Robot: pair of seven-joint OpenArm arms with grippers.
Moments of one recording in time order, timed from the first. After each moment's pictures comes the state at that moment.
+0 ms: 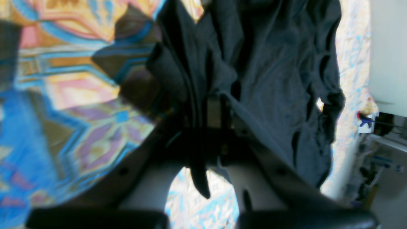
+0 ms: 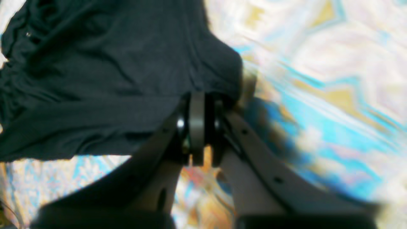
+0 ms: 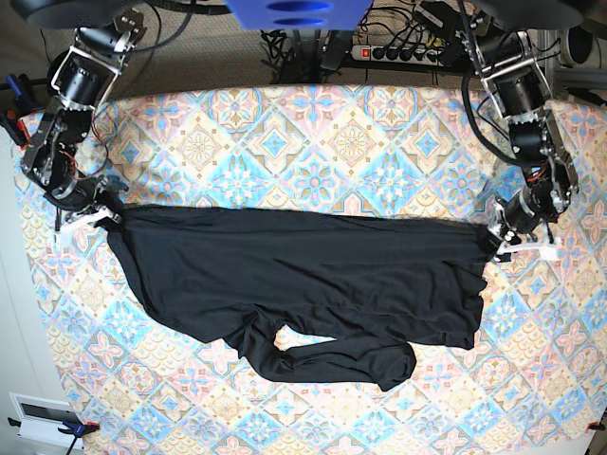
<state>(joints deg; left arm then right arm) -7.2 -17.6 -27.6 74.2 -53.1 6.9 55.5 5.7 19.6 32.8 69.2 41.3 23.9 -57.5</state>
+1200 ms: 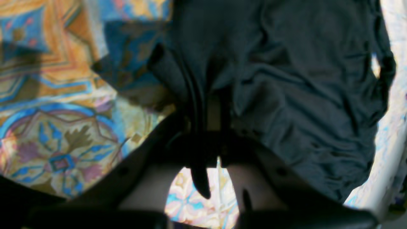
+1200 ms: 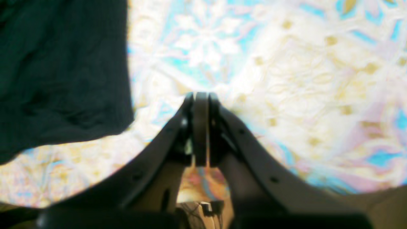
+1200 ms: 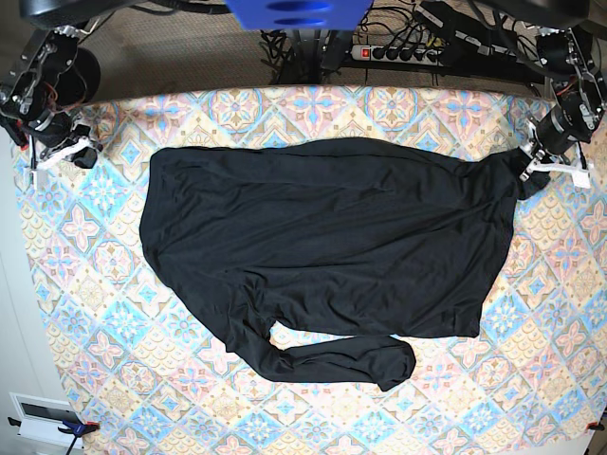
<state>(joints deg) 19.1 -23.3 -34.5 94.1 -61.4 7.4 58.4 -16.8 19.9 41.0 90.9 46.3 24.1 -63.1</state>
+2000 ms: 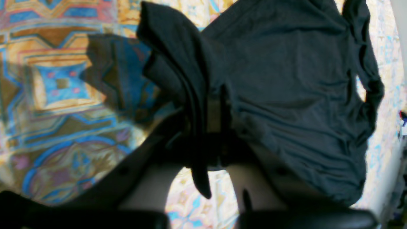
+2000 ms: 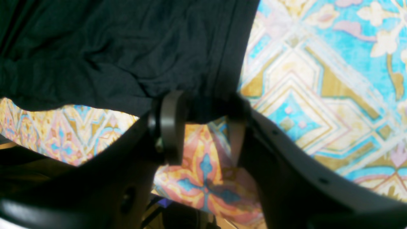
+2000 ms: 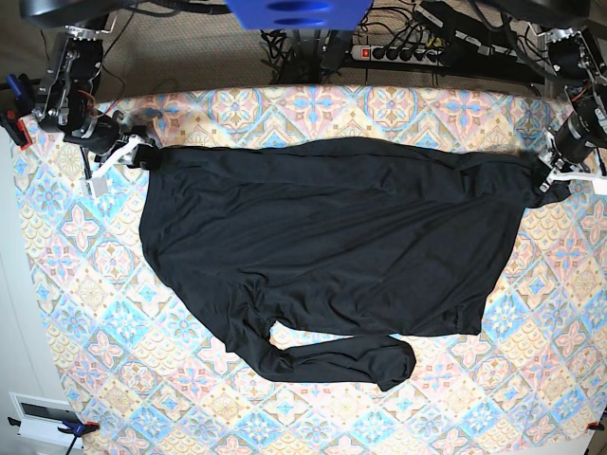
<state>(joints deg) 16.9 -24.7 -38.7 93.4 -61.2 7.2 58.4 -16.8 19.3 25.2 91.8 50.8 24.1 -62.4</state>
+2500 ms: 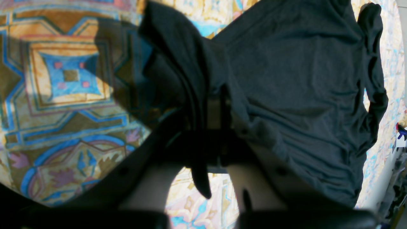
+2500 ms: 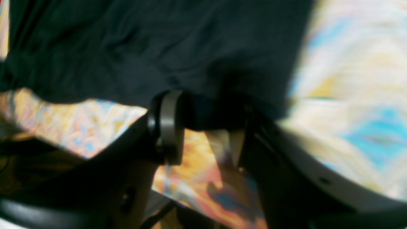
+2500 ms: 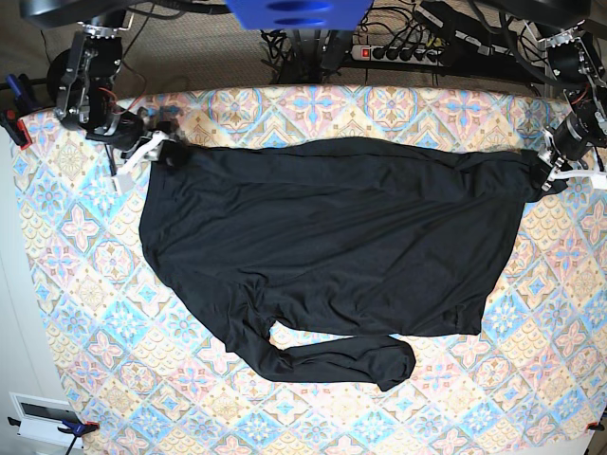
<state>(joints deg) 15.6 -24.6 -38.7 88.0 -61.3 7.2 58.2 -16.5 15.3 21.2 90.8 51.3 24.3 -62.3</state>
